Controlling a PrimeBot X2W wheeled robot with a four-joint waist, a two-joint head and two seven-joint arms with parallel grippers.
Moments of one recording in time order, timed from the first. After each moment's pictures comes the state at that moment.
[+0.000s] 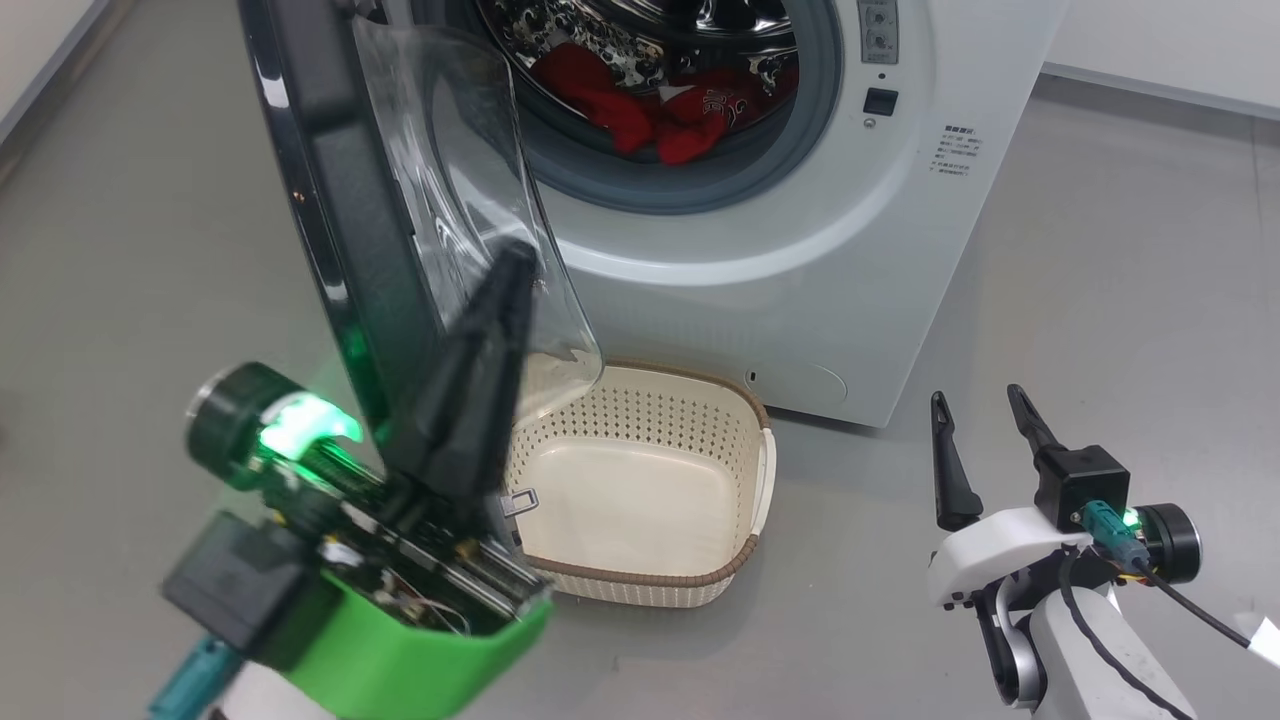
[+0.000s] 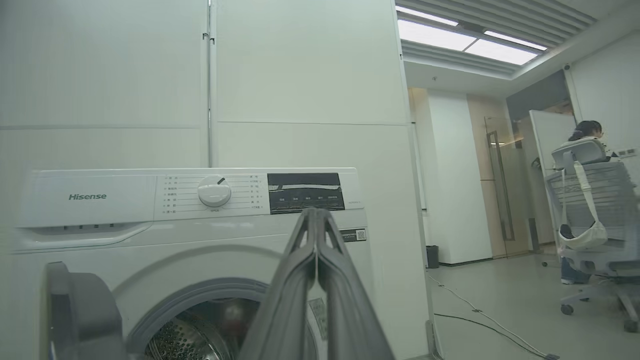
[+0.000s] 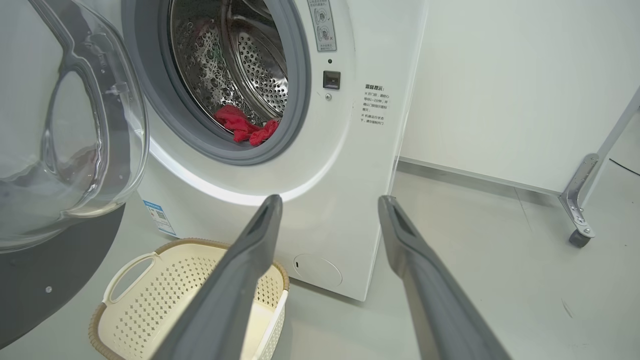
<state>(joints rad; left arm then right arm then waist) -0.25 0.11 -0.41 -0.39 -0.38 -0.13 -0.26 -0.19 -0.08 0.21 0.41 0.23 -0.13 -0.26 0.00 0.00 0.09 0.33</state>
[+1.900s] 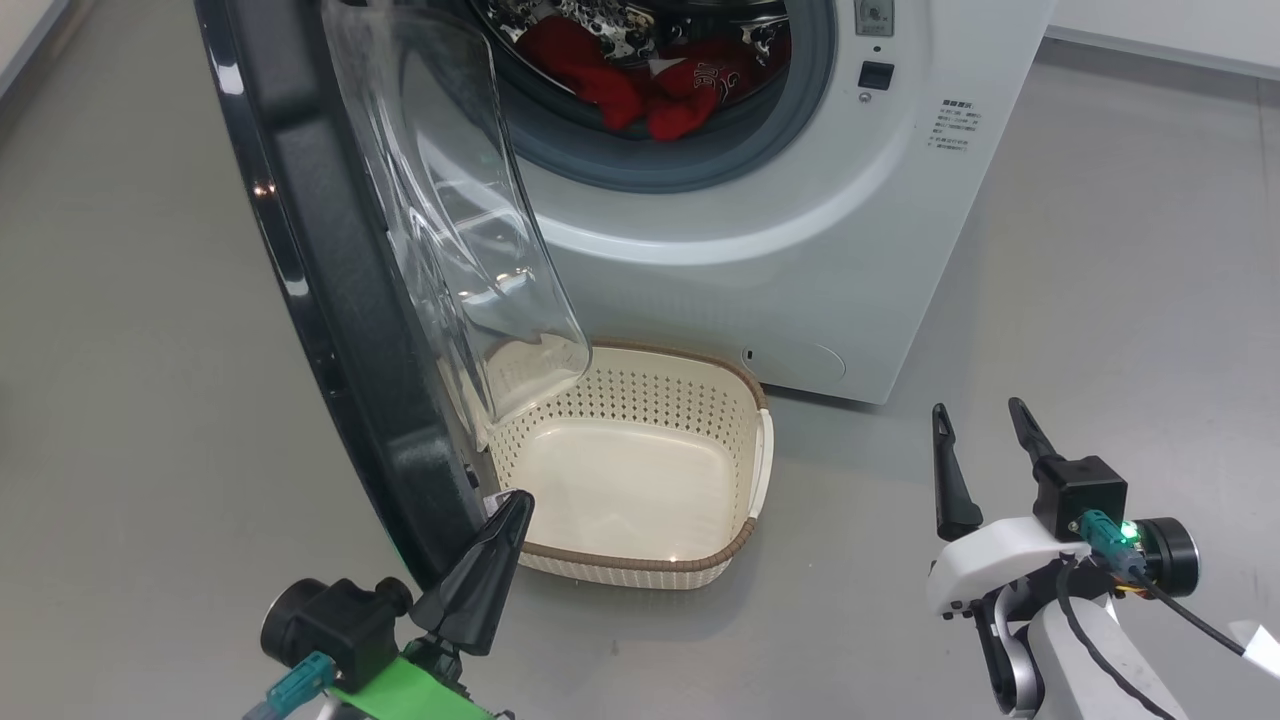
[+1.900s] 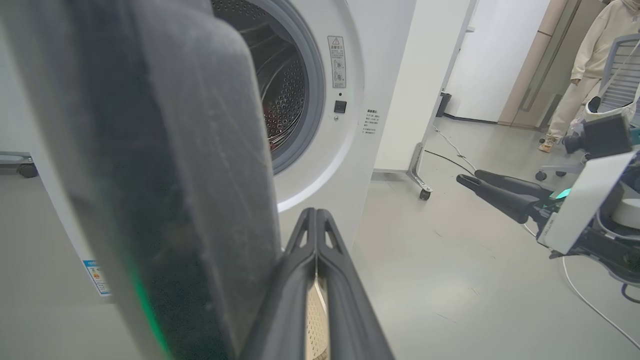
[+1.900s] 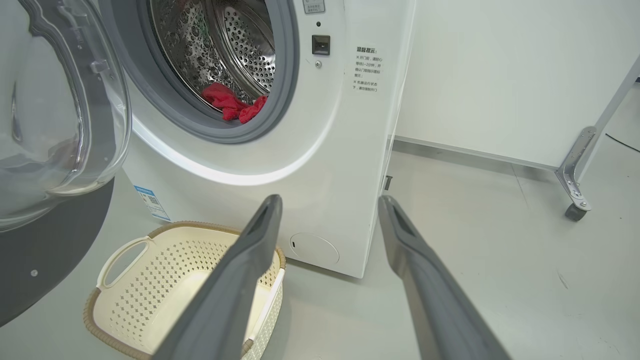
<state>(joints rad) -0.04 0.16 -0.46 0.06 -0.45 -0.12 -0.26 -0.18 -0.06 0.19 0.42 0.21 -0.13 -0.26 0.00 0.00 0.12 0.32</state>
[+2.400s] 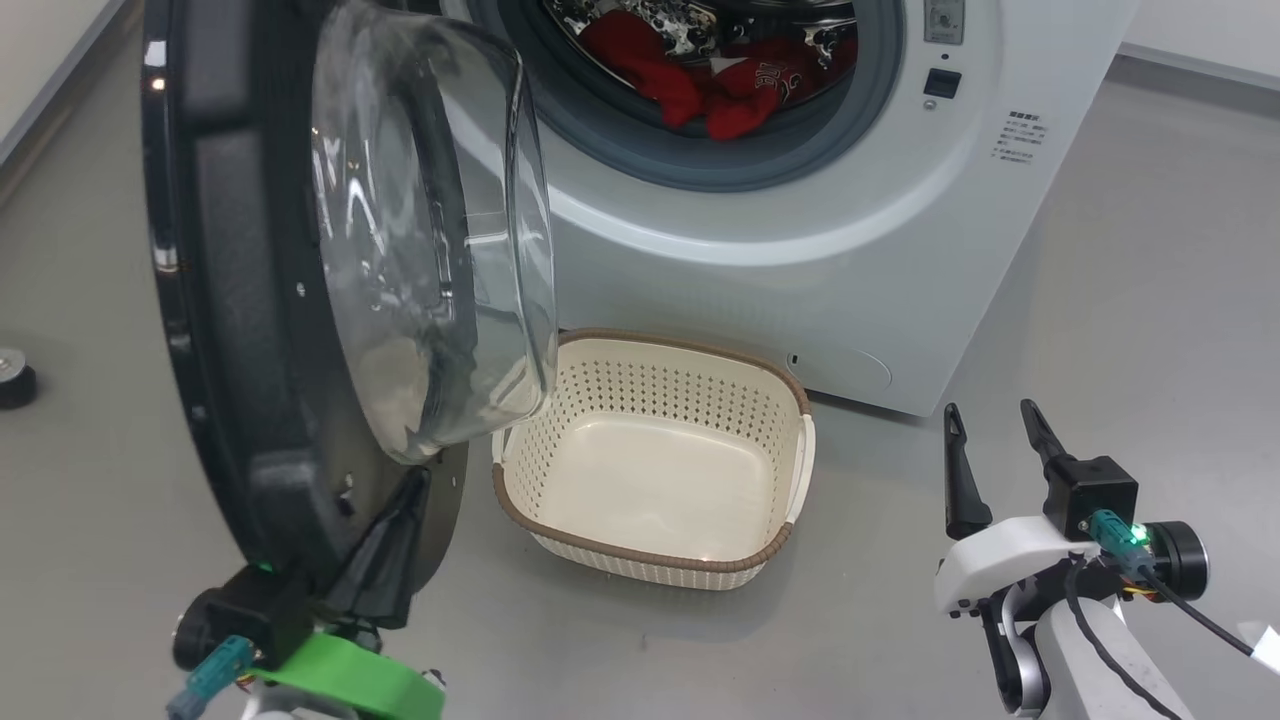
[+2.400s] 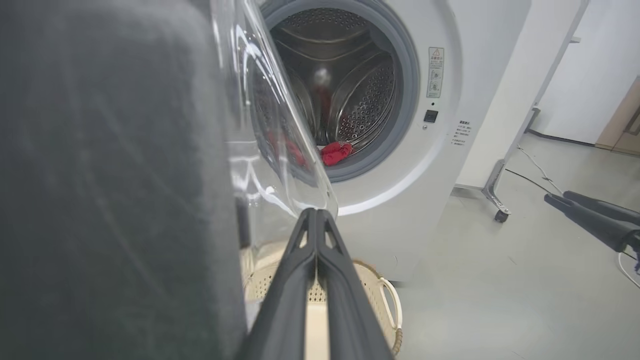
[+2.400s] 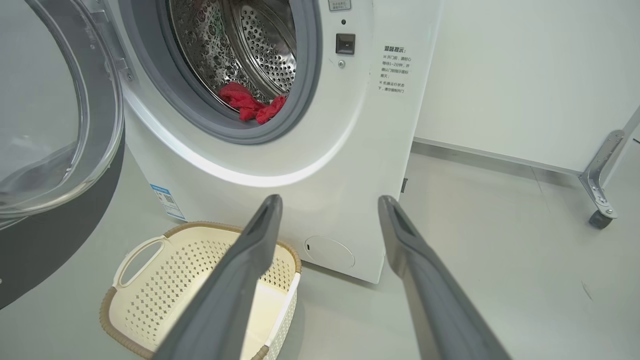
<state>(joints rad) -0.04 0.13 -0.34 0.11 -0.46 -0.08 -0.26 -0.18 -0.06 0.17 0.43 0.21 -0.12 -0.26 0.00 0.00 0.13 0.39</state>
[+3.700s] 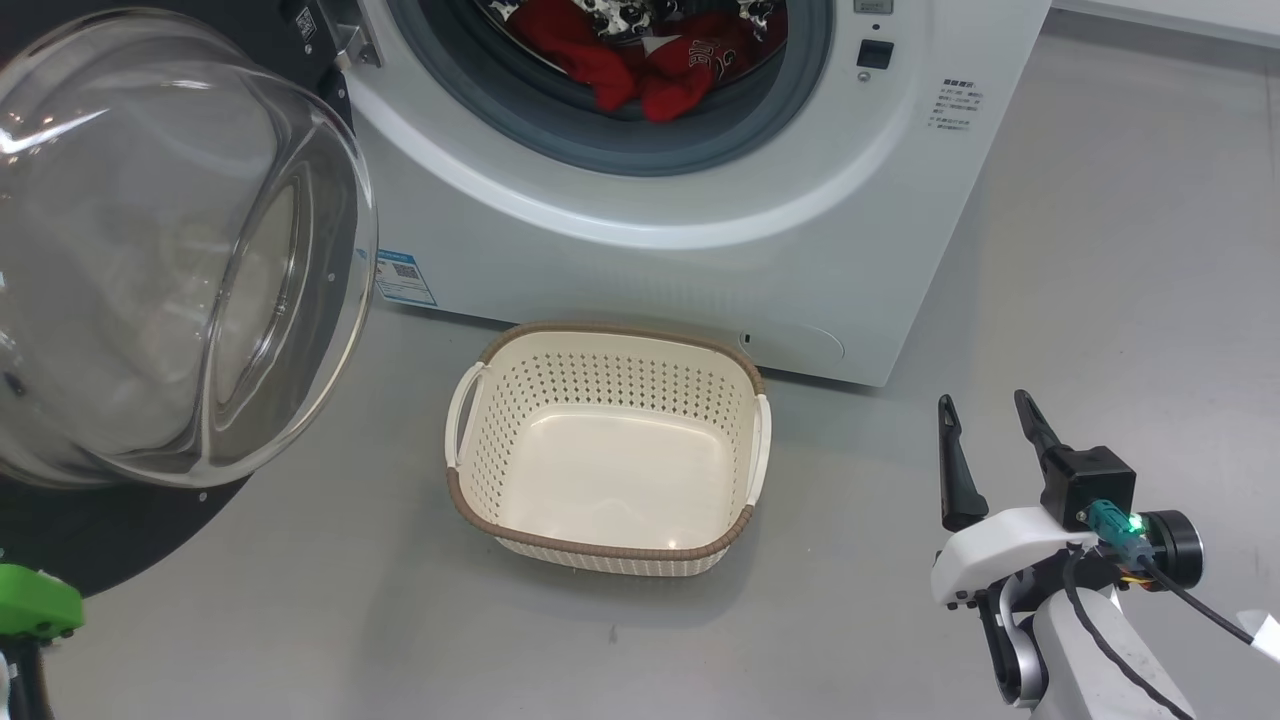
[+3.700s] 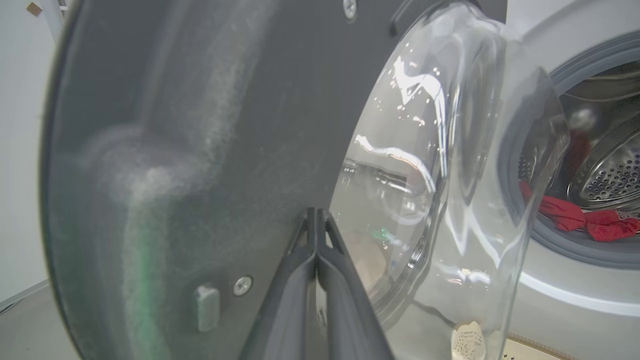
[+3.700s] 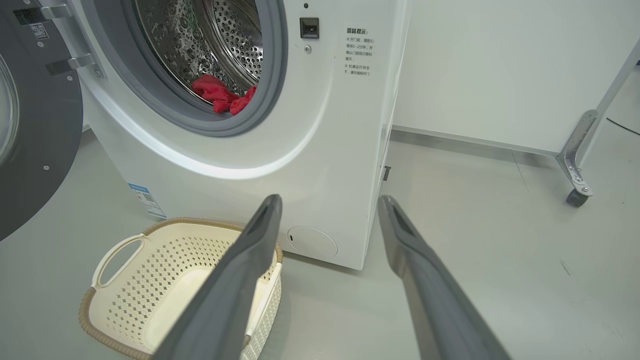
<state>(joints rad) -0.17 0.28 0.17 0.39 -0.51 0.07 -0.26 -0.20 -0.05 0.16 0.44 0.21 -0.11 -0.26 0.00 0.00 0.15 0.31</state>
